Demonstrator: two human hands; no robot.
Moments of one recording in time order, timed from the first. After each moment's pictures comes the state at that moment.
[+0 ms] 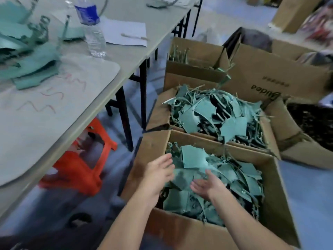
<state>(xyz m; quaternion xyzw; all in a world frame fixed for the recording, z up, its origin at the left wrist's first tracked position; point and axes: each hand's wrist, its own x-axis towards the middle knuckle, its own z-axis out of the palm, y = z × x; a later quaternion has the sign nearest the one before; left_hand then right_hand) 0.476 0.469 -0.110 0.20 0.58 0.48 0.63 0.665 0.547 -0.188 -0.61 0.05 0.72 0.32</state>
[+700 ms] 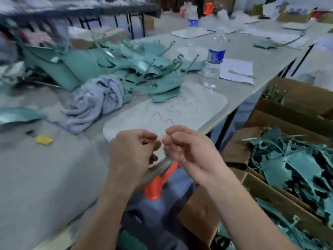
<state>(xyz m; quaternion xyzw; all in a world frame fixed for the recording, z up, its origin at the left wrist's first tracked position) 0.257 0.356 0.032 0.24 0.77 0.57 0.15 0.361 0.477 0.036 -0.18 -0.41 0.88 0.17</state>
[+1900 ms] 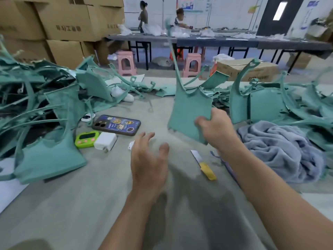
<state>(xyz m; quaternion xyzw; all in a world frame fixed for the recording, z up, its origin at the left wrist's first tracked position) 0.028 0.108 0.008 -0.10 0.84 0.47 -0.25 -0.030 0.278 0.078 -0.03 -0.86 0.49 0.15</state>
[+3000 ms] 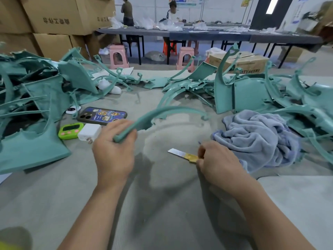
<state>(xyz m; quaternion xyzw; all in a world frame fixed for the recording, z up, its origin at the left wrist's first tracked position) 0.047 0.086 0.022 -0.01 0.74 0.56 -0.37 0.059 0.320 0.039 -0.03 -0.99 0.16 -0.03</state>
